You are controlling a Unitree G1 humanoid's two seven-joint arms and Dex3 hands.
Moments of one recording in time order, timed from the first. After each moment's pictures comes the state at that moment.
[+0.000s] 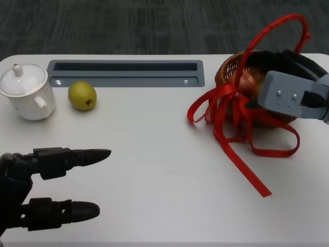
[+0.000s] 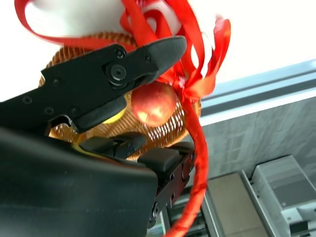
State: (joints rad) left arm 0.15 0.35 0.13 -0.03 0.04 -0.82 -0.22; right arm -1.03 -0.30 0.25 1.36 -0.52 -0.53 0.07
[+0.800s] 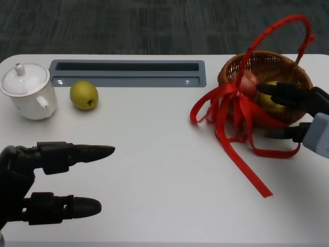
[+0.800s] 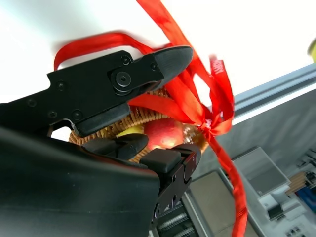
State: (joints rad) left arm 0.11 0.37 0.12 -0.03 0.02 -0.82 -0.25; right arm -0.77 -0.39 0.15 1.28 -0.36 -0.81 0.14
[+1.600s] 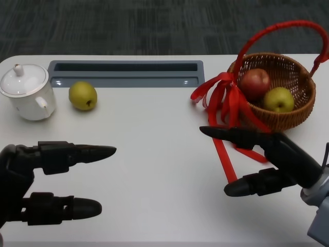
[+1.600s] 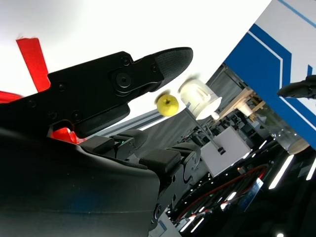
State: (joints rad) left arm 0.12 0.38 0.11 -0.06 -0.01 -0.80 -0.27; right arm -0.50 -0.23 0.18 1.00 -0.18 -1.25 0.28
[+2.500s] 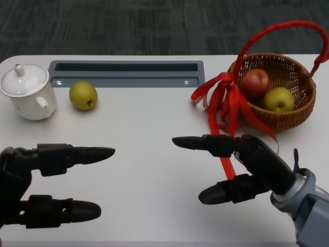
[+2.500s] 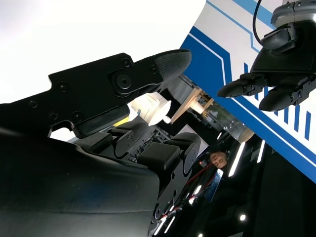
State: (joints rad) left arm 0.14 0.38 0.11 -0.09 -0.05 -0.78 -0.29; right arm -0.46 -0.09 0.22 0.91 0.05 -1.24 0.47
